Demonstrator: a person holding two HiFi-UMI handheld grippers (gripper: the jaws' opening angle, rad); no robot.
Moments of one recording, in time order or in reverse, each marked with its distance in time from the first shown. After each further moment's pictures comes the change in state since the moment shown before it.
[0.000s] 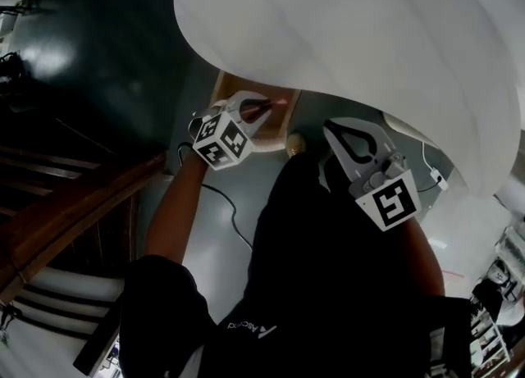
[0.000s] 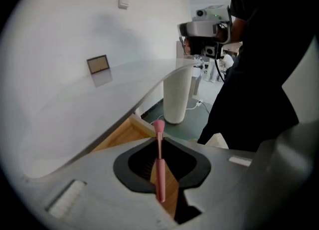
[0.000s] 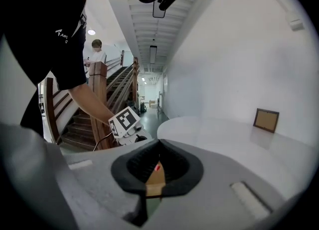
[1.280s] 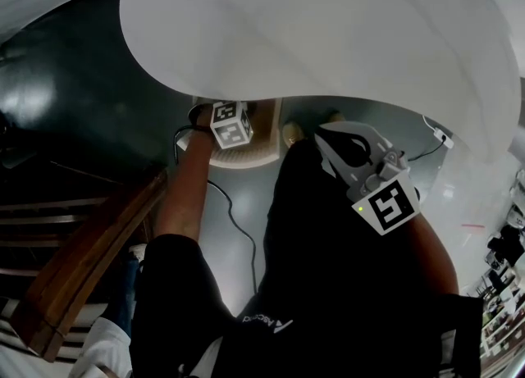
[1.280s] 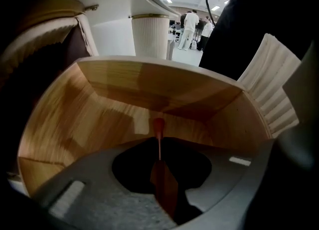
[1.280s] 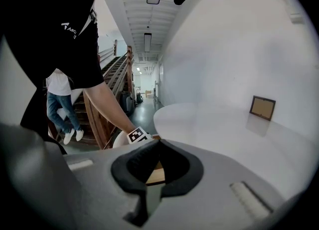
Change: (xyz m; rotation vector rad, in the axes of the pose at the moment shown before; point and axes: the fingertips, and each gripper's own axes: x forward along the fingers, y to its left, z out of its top) left arm 0.135 0.000 -0.106 0.286 0.297 -0.278; right arm 0.007 -0.013 -0.039 0.054 0.139 -0.039
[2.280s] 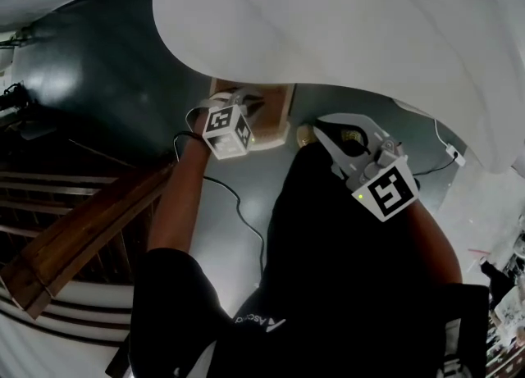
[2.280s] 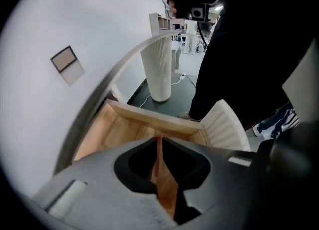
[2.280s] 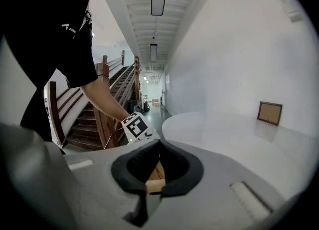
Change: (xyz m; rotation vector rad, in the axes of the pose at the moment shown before) left arm -0.112 -0.020 0.051 -0.015 -0.028 0.143; right arm -0.024 0.021 0.018 -0.024 -0.128 0.081
